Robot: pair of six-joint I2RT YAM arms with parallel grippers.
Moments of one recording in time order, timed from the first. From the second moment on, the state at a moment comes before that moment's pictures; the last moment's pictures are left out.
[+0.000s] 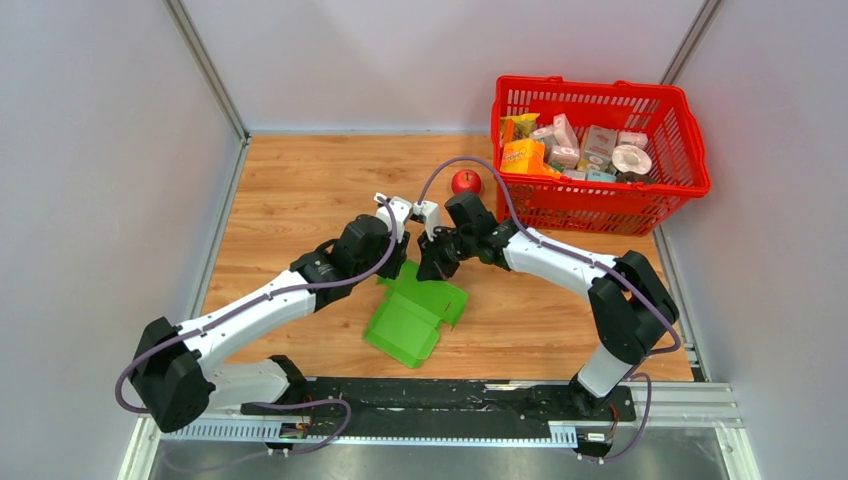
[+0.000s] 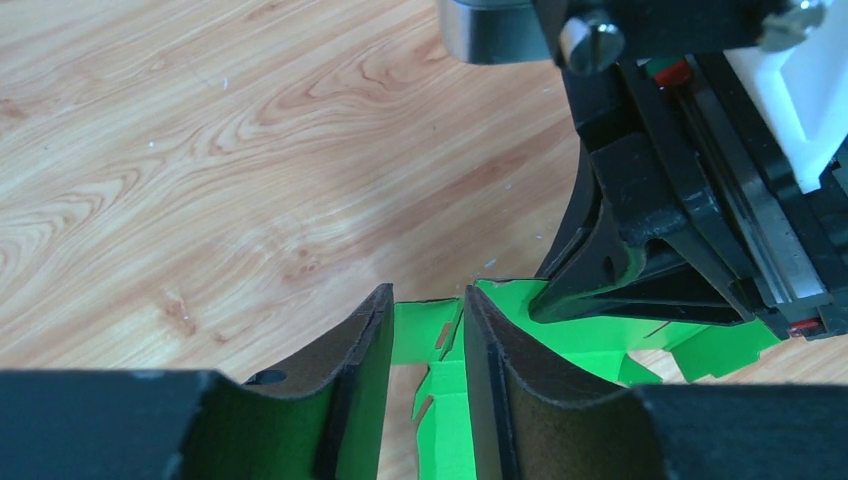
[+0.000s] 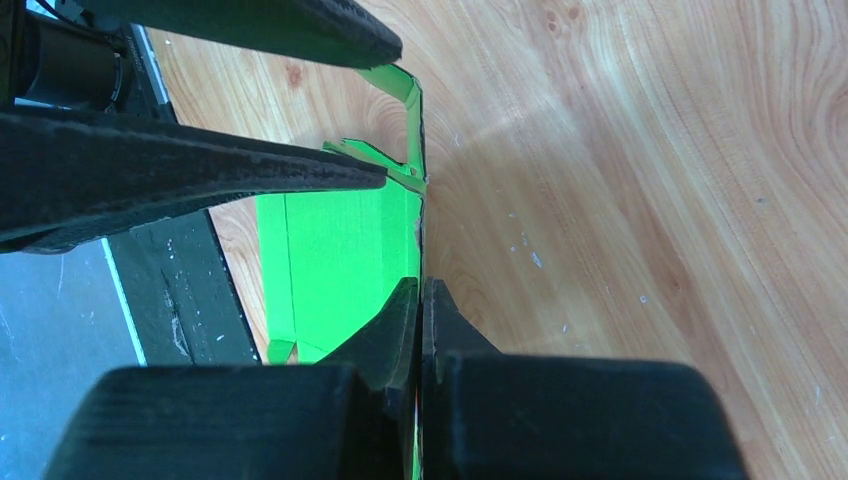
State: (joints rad) left arm -0.78 1.17 0.84 -0.27 -0.18 -0.18; right arm 0.73 1.66 1.12 -0.26 -0.57 0.02
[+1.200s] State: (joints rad) left arm -0.78 1.21 0.67 0.04 -0.35 -0.19; right arm 0.72 1.76 1.51 -0.64 -0.10 0.44
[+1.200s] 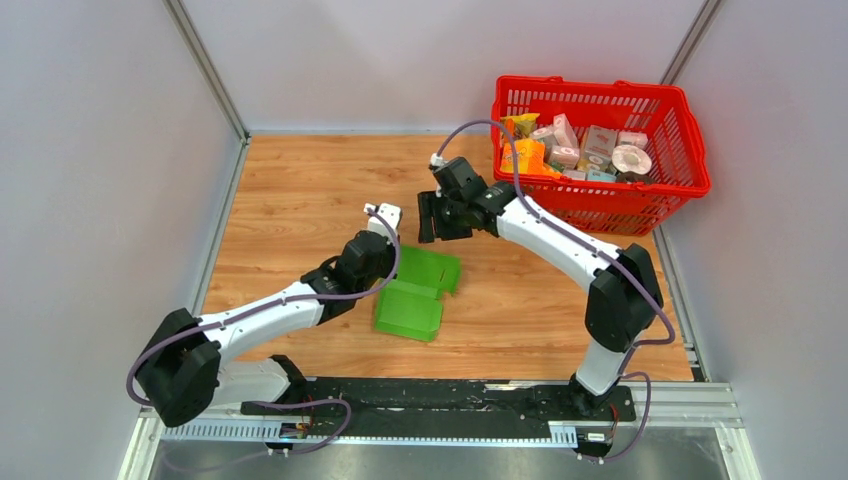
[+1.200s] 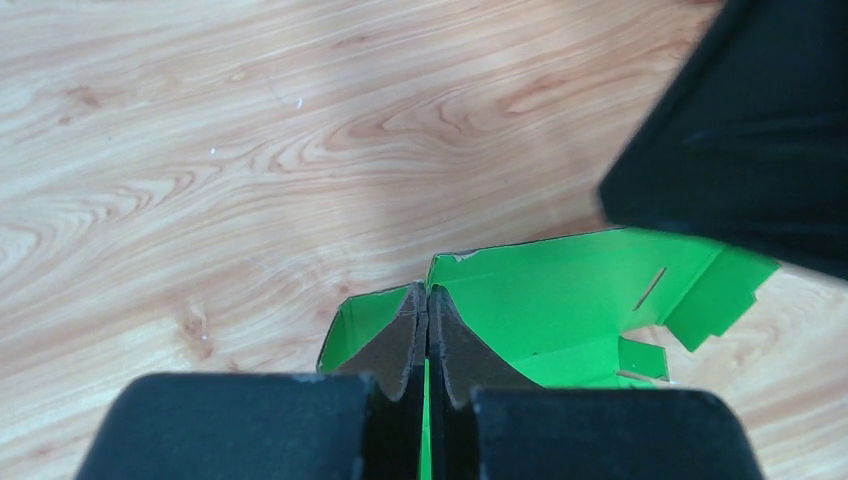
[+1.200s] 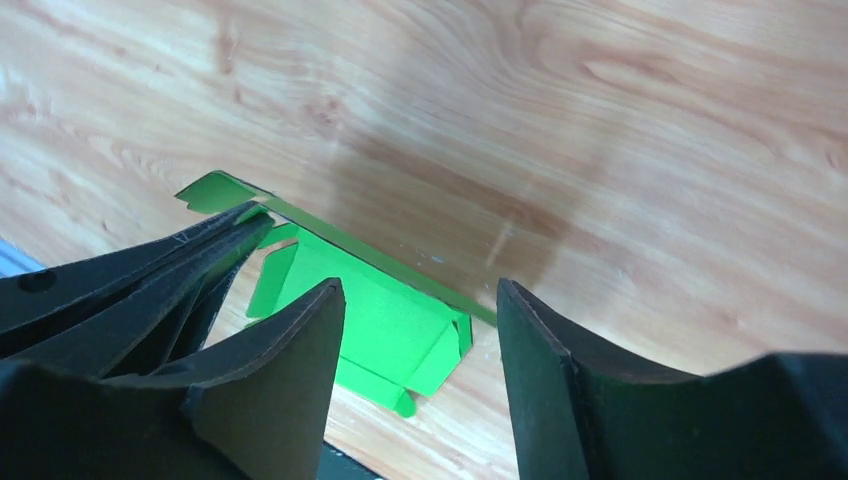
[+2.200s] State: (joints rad) left arm -0.78 1.11 0.34 0.53 -0.45 -0.40; right arm 0.82 1.62 1.18 -0.29 0.07 1.73
